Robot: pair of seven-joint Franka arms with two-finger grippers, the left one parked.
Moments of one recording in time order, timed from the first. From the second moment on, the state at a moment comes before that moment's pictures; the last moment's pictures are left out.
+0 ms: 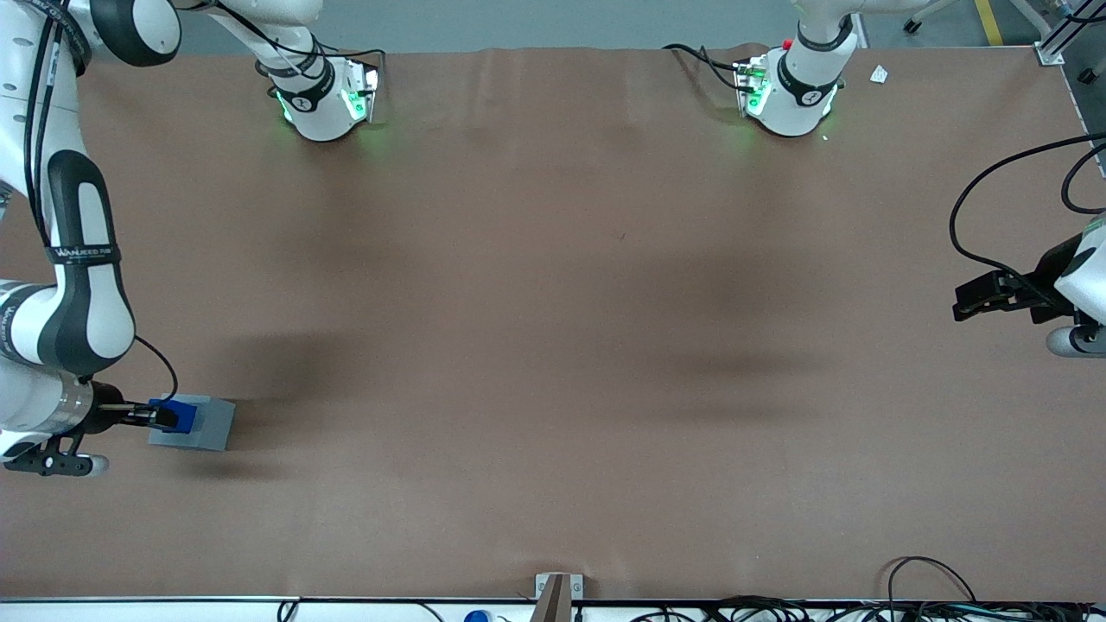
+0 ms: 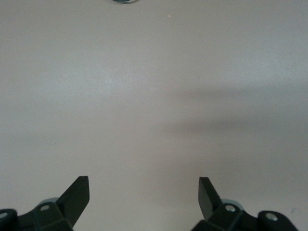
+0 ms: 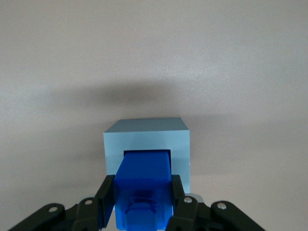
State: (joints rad) arm -0.24 0.73 0.05 -1.32 -0.02 2.03 -0.09
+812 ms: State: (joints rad) arm -0.24 0.78 0.05 -1.25 -0.02 2.03 -0.09
